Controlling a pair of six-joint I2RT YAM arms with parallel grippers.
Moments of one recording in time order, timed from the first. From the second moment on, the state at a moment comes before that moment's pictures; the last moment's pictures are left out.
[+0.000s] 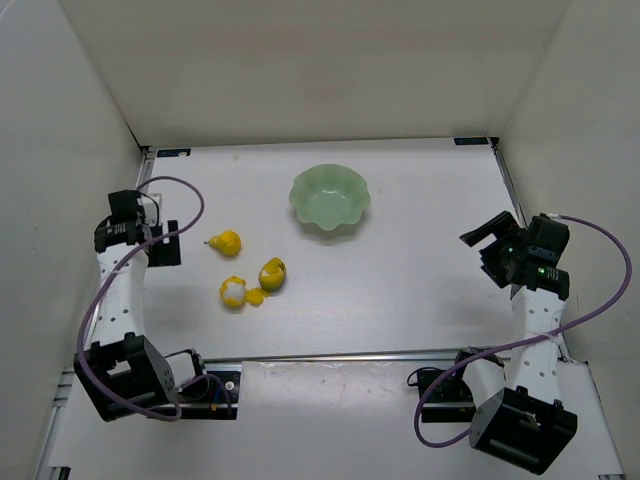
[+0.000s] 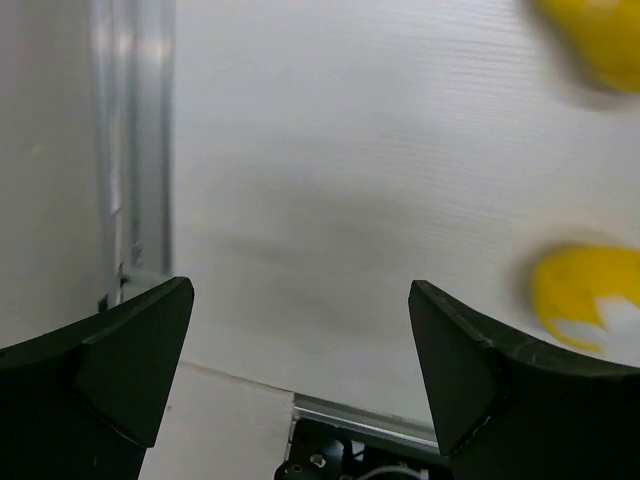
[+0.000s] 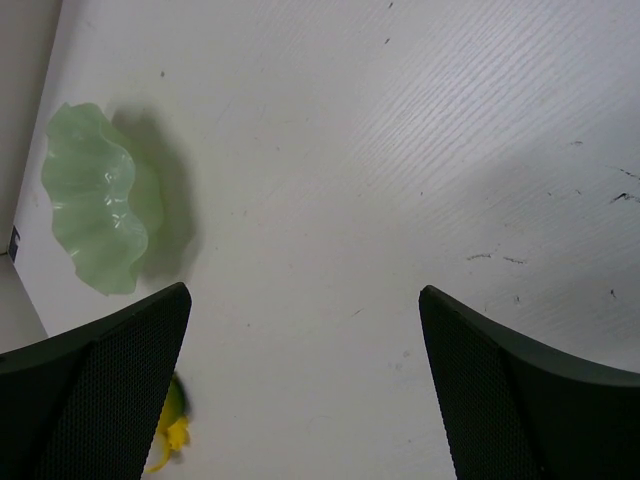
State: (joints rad) left arm 0.31 1.19 1.02 -0.84 -0.17 0.17; right arm -0.33 0.89 0.80 -0.66 -0.28 0.64
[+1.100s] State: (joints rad) left arm -0.60 1.43 0.85 -0.83 -0.27 0.40; right arm -0.32 0.91 0.75 -0.66 -0.36 0.59
